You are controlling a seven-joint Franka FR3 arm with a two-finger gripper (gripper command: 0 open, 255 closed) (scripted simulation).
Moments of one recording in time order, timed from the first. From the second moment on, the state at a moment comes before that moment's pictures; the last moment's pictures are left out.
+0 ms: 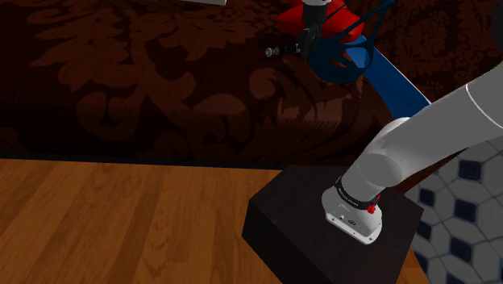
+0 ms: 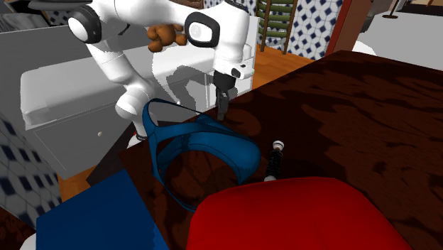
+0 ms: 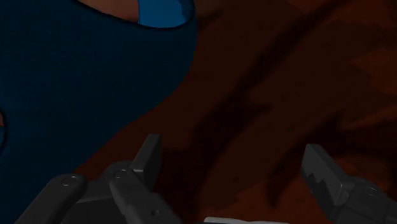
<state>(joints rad) -0.02 -0.32 -0.23 -2.09 -0.16 1.65 -0.43</state>
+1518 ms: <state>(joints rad) -0.19 0.59 -0.32 -1.09 0.12 1.50 -1.03</state>
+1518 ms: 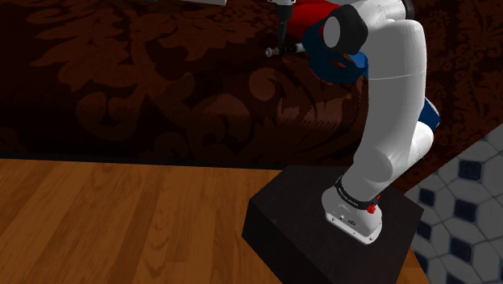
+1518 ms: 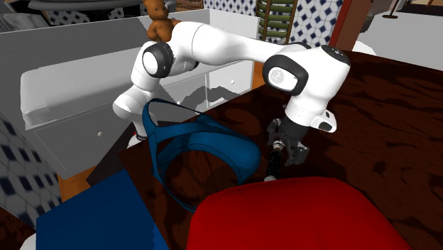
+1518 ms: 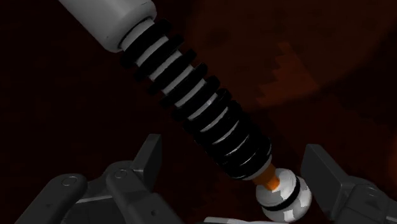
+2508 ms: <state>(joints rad) -0.18 0.58 -0.32 -1.16 0.12 1.55 -1.03</state>
